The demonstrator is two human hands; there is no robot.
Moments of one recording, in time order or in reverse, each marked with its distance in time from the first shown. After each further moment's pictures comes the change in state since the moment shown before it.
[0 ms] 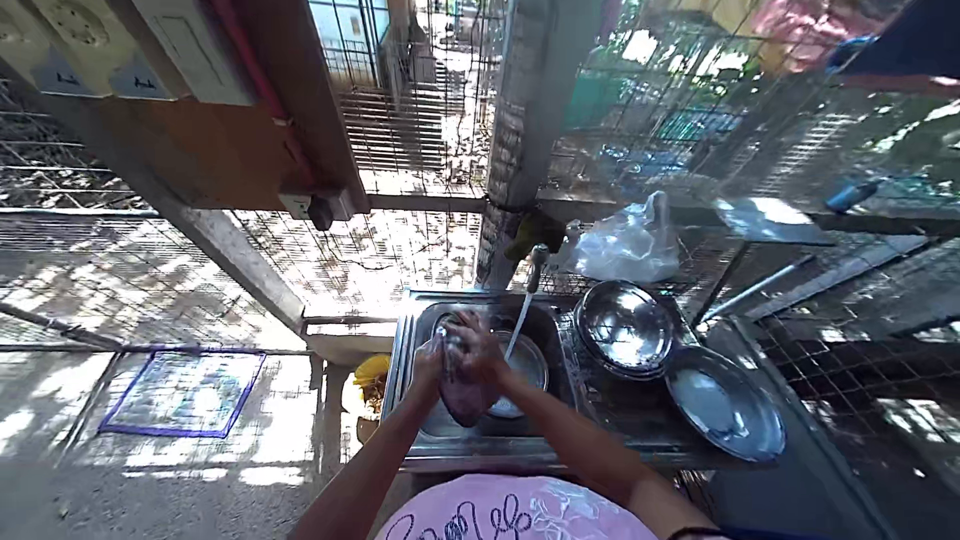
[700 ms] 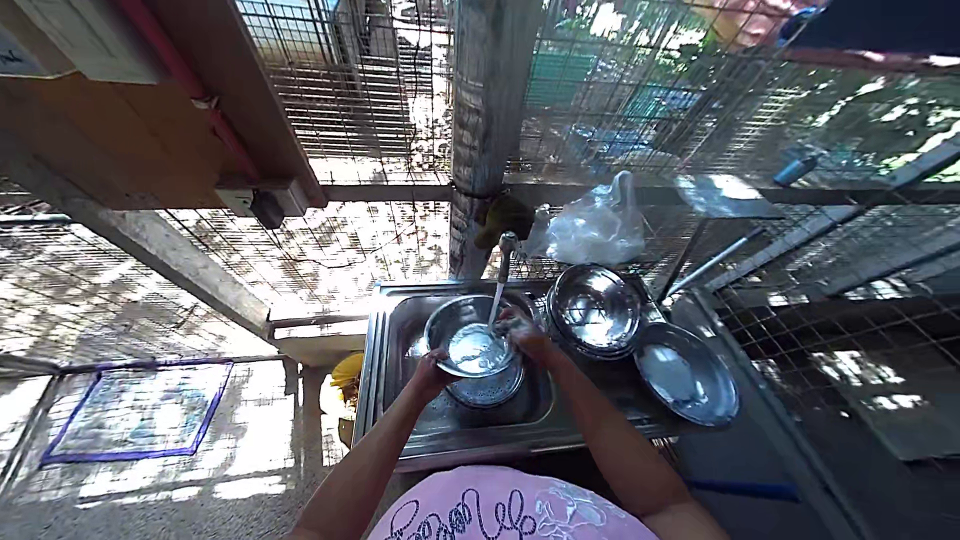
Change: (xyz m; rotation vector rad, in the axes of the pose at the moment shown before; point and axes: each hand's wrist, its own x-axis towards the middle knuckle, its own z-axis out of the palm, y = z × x) left_hand 0.033 -0.067 0.037 -0.397 -0.309 -0.444; right_hand -0.042 0.057 -0.101 0.210 -0.114 0.458
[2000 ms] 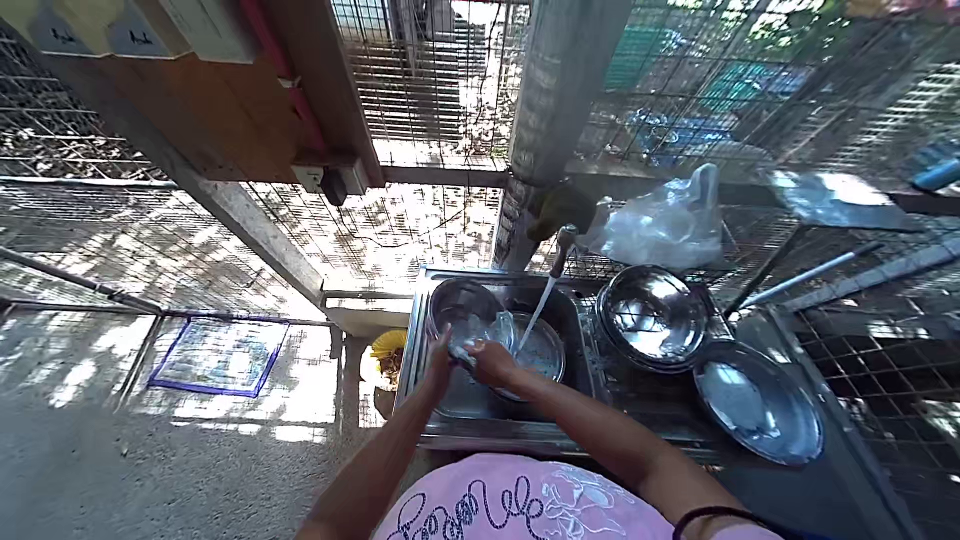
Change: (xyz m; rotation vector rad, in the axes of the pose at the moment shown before) left_hand -0.016 0.018 -0.041 0.156 0.315 0.276; right_hand 0.033 -0.021 0.132 -0.573 -0.428 -0.186
